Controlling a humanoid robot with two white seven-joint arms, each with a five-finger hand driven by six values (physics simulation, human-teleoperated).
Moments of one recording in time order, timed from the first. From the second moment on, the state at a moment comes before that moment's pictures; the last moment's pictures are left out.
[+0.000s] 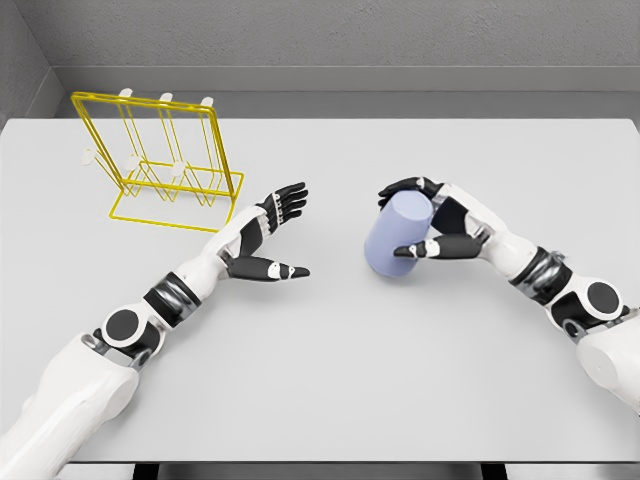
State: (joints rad) left arm -0.31 0.37 -0.62 -1.33 0.53 -0.30 -0.28; right arm -0.44 -0.61 0.76 -1.27 -0.91 -0.48 0.54
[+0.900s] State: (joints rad) left arm -0.30 0.34 -0.60 -1.28 0.53 -0.33 -0.29; right arm -0.49 -0.44 0.79 -1.14 -0.77 -0.46 0.52
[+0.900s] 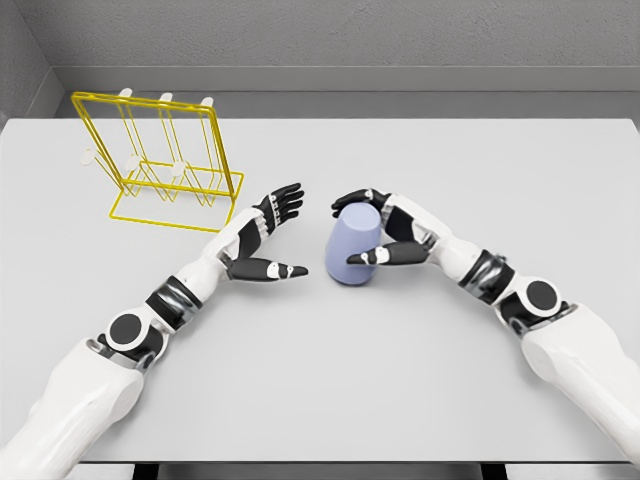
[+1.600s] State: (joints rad) left arm -0.30 0.33 -0.60 -1.27 0.49 -0.35 -0.29; right arm -0.50 -0.44 0.79 -1.13 -0.73 -0.44 0.52
